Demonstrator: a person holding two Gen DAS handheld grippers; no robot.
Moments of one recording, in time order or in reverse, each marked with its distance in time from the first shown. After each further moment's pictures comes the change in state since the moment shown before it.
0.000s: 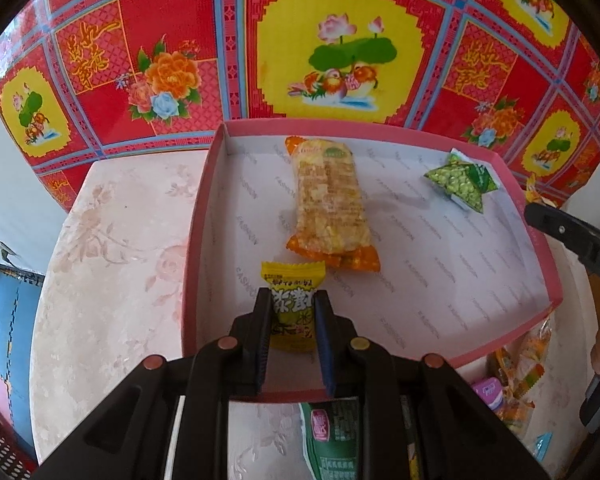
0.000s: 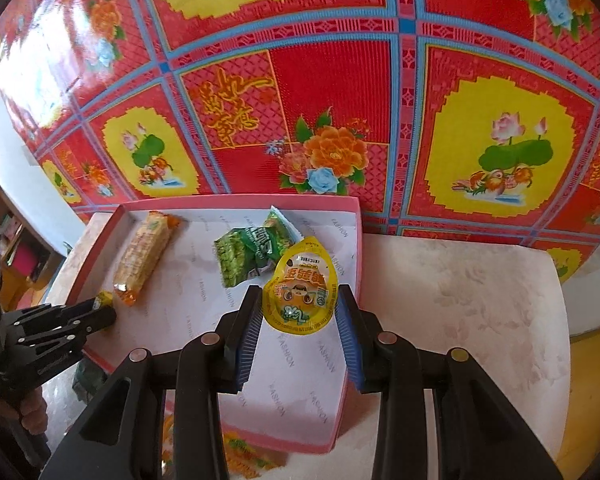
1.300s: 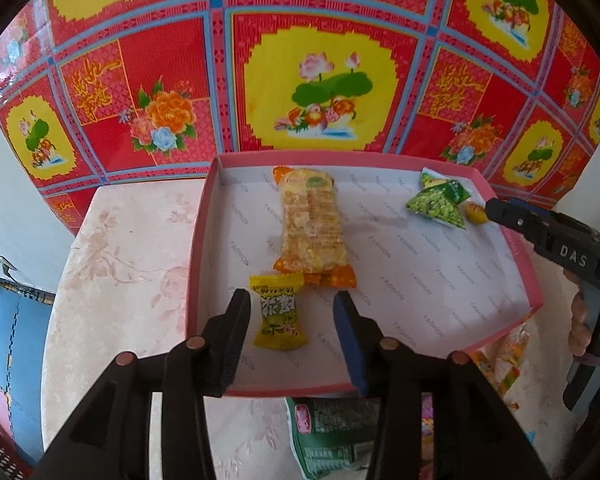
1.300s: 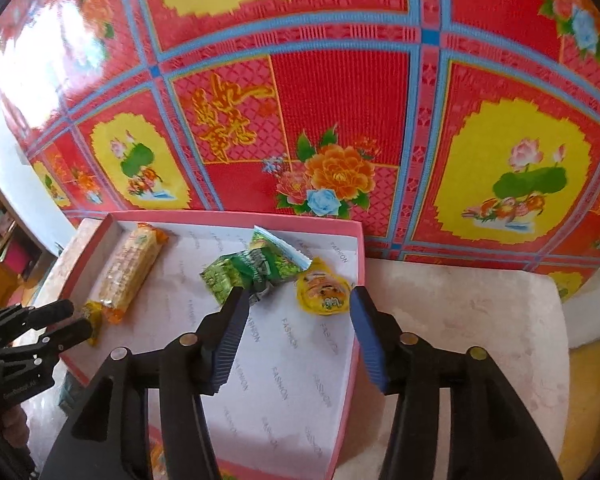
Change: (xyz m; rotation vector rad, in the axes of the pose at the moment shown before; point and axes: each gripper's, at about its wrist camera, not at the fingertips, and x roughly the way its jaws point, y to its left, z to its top) left arm -0.032 -0.008 0.004 0.017 -0.066 -0.018; right arm -0.004 0.004 0.009 -0.022 -0.042 -0.020
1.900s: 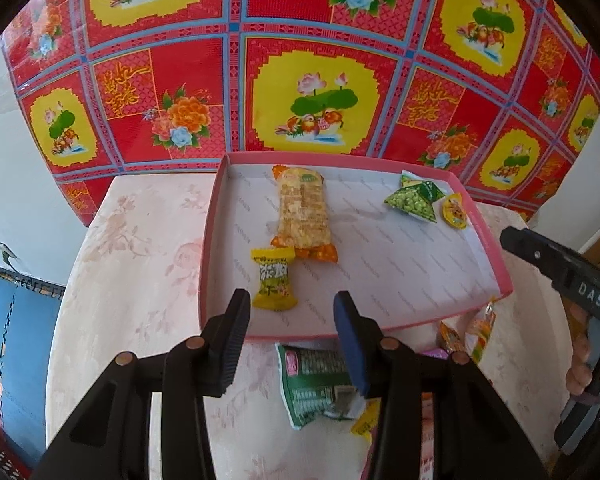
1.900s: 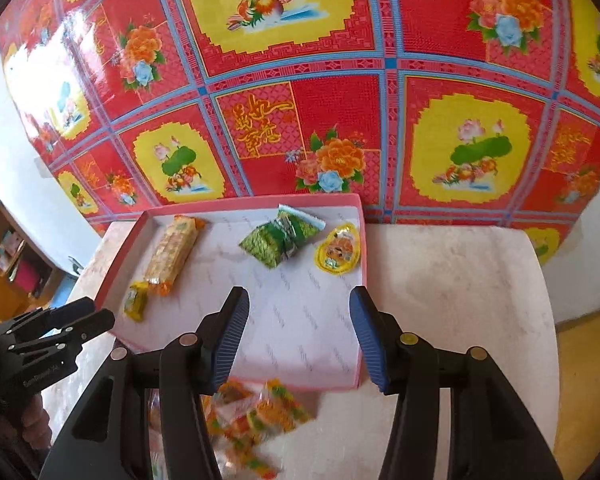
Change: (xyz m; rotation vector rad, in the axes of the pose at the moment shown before) left arm -0.035 0.002 -0.019 -0.034 -0.021 -0.024; right arm -0.061 0.015 -0.031 0.086 -0.012 0.008
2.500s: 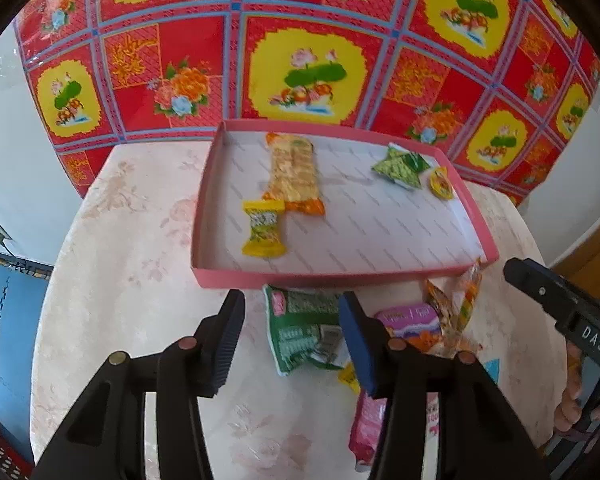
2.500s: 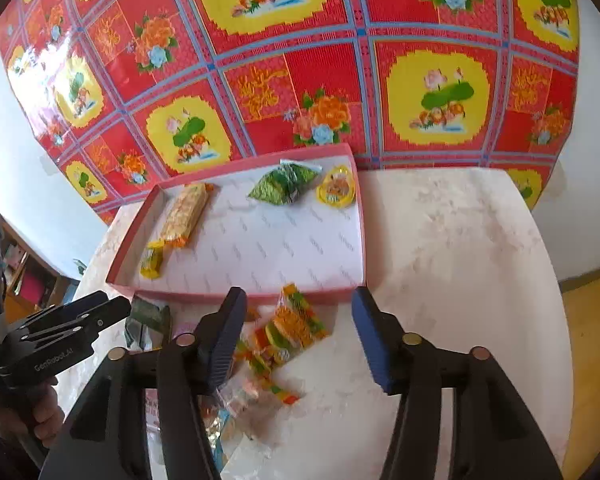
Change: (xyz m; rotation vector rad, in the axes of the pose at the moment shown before) left arm -0.009 -0.005 -0.030 -0.015 0.042 -0.030; right arm -0.022 0.004 -0.047 0.065 0.037 -0.014
